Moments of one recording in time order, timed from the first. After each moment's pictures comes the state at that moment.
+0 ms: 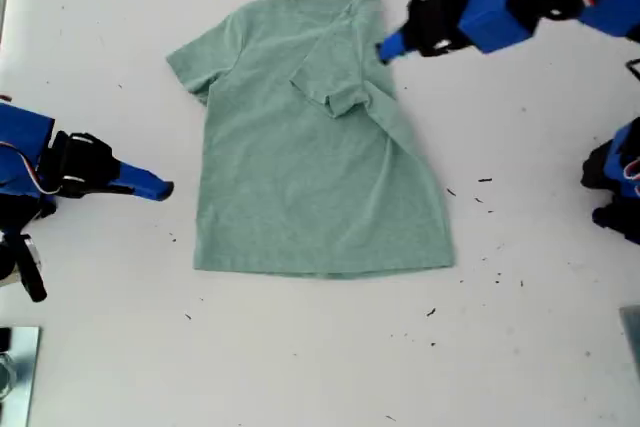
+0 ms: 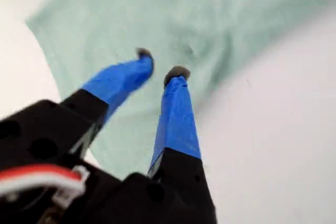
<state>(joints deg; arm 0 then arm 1) -1.2 206.3 184.8 60.6 -5.1 29.4 120.3 95.5 75.2 -44.5</state>
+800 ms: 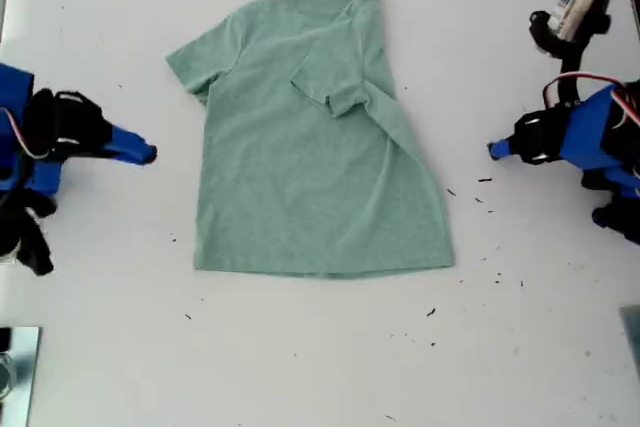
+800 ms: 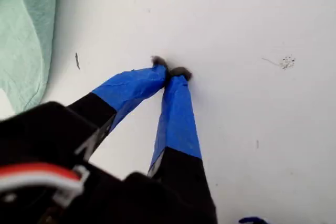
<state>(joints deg) -14.3 157.7 141.2 74.4 4.2 26.2 172.1 168.9 66.5 -34.0</state>
